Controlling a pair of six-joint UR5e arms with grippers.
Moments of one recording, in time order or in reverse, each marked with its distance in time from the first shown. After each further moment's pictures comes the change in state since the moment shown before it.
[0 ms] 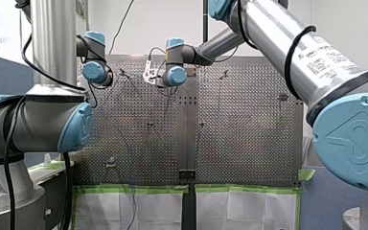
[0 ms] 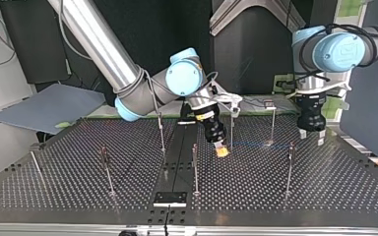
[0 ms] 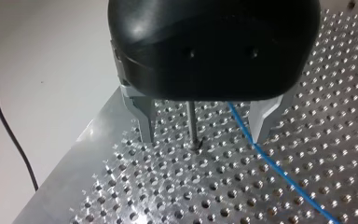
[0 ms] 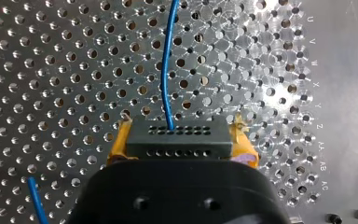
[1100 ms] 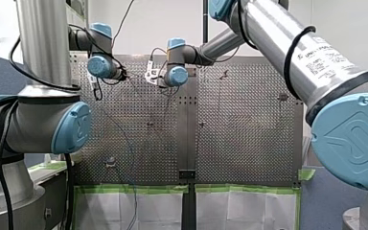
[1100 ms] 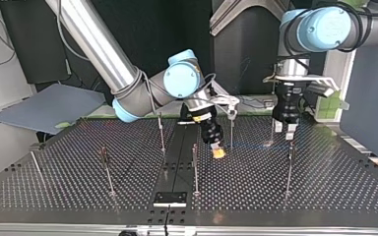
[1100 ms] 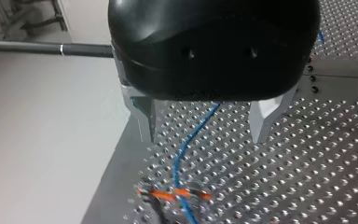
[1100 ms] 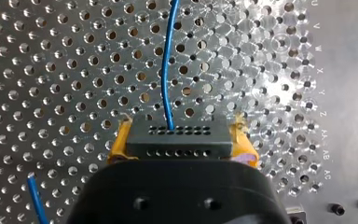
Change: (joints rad) left arm -0.121 0.081 -0.037 0.029 0.083 0.269; right arm -0.011 0.000 -0.001 0.005 0.007 0.000
